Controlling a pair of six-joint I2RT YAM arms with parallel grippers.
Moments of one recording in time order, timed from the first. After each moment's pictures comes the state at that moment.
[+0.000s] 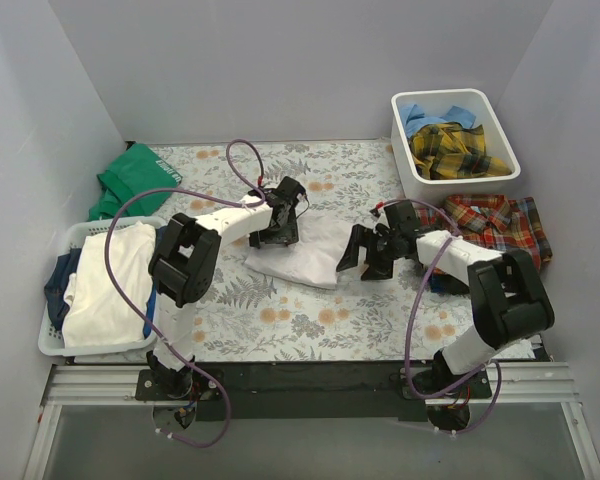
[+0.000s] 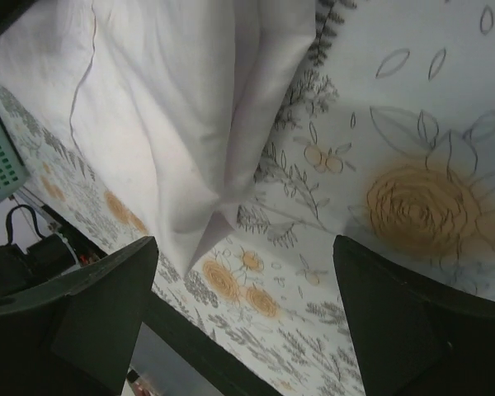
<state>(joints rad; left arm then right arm) -0.60 2.03 1.49 -0.70 -0.36 -0.66 0.37 1.54 0.84 -0.35 -0.51 0.55</state>
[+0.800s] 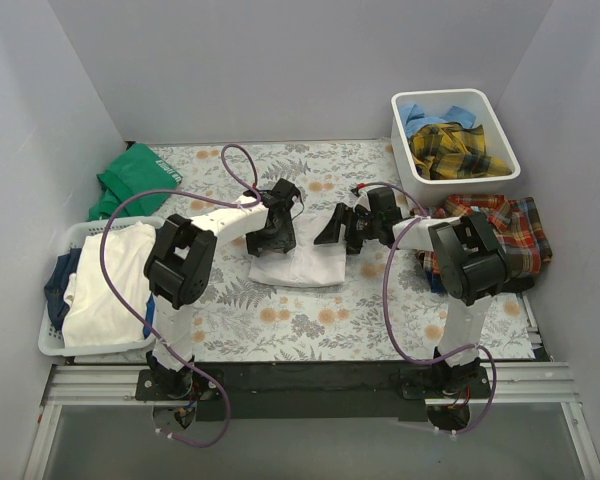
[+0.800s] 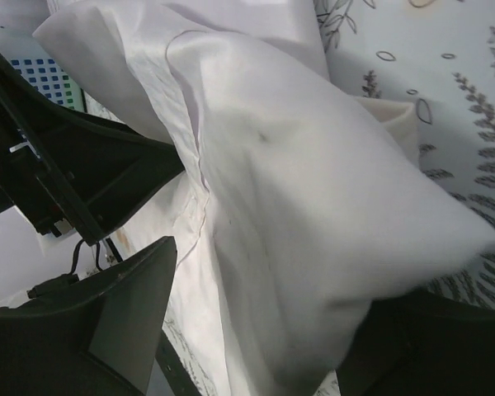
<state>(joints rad) -0.59 2.00 1.45 -0.77 -0.25 -0.72 0.39 1.91 0.98 0.16 -0.68 0.70</state>
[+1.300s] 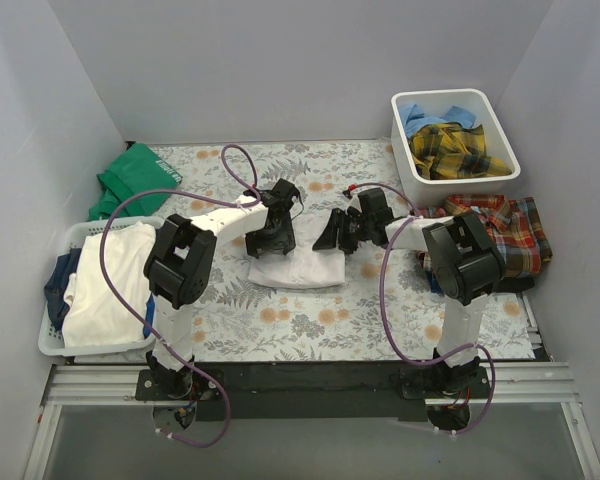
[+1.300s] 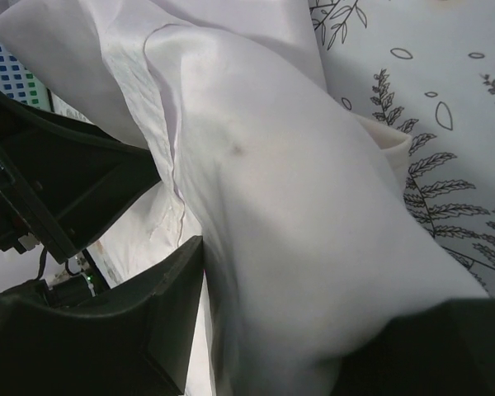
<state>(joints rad) -0.59 2.00 1.46 -0.79 -0.23 -0.72 0.44 1.94 1.02 0.13 -0.63 0.65</state>
